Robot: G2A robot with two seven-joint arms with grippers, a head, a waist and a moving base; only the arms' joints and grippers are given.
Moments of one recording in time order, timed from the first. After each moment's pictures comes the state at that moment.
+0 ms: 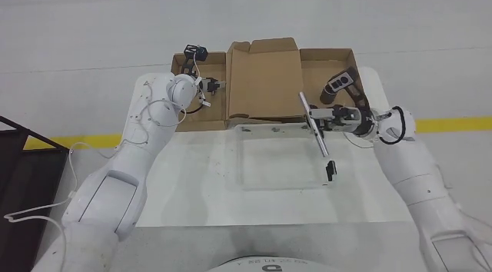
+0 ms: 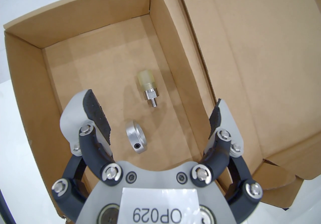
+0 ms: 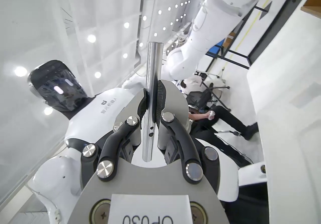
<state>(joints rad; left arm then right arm) 0.64 -1.40 -0.96 -0.69 0.94 -0.12 -0.61 -1.15 -1.08 1.27 -1.26 0.98 -0.28 1.54</state>
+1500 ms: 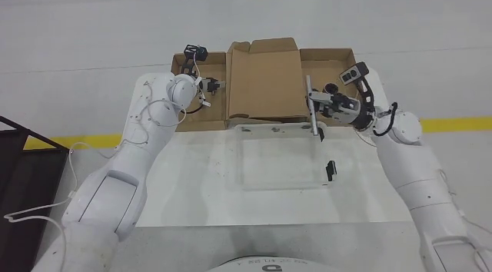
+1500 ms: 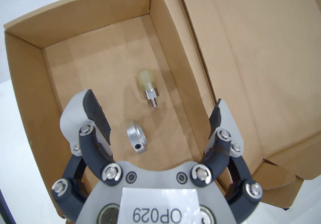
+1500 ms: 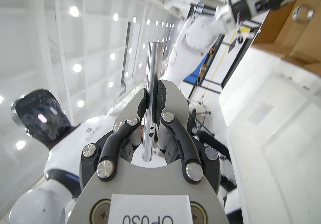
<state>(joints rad) 0.64 -1.40 -0.96 -0.69 0.94 -0.12 -0.61 -1.20 -1.09 1.35 -1.29 0.80 -0.31 1.20</state>
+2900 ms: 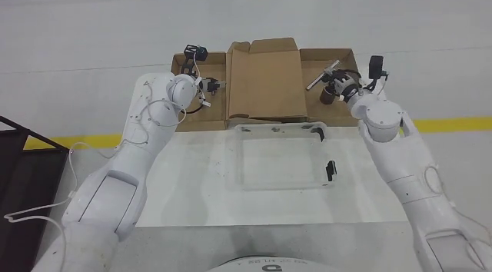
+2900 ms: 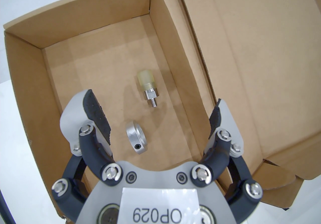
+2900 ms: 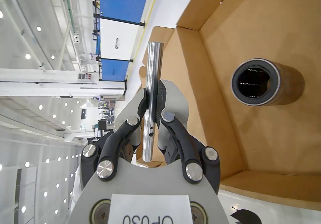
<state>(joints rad) 0.64 -1.40 -0.96 -0.69 0.94 -0.12 -0.61 -1.13 -1.12 1.27 -1.31 0.17 0.20 0.25</state>
